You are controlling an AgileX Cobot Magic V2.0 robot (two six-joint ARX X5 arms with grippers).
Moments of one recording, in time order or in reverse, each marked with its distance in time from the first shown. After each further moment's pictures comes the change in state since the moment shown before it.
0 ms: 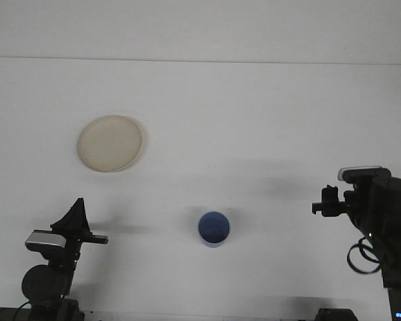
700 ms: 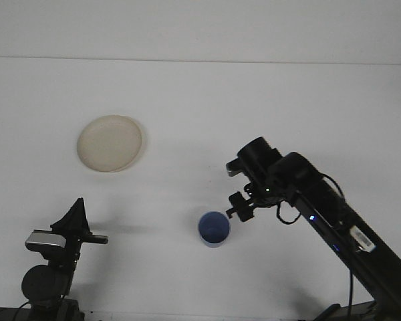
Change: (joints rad) left arm 0.000 0.000 0.000 0.000 0.000 0.000; right arm 0.577 0.657 0.491 -0.483 0.018 0.177
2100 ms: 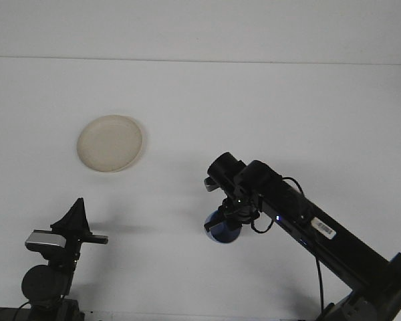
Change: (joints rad) left arm 0.000 0.000 0.000 0.000 0.000 0.000; right arm 0.179 0.155 -0.028 -0.006 -0.039 0.163
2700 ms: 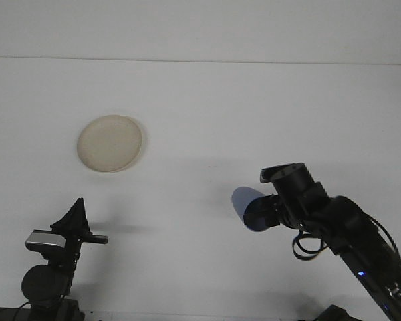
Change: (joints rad) left arm 0.000 0.000 0.000 0.000 0.000 0.000; right arm -0.134 -0.429 -0.167 0.128 0.091 0.117
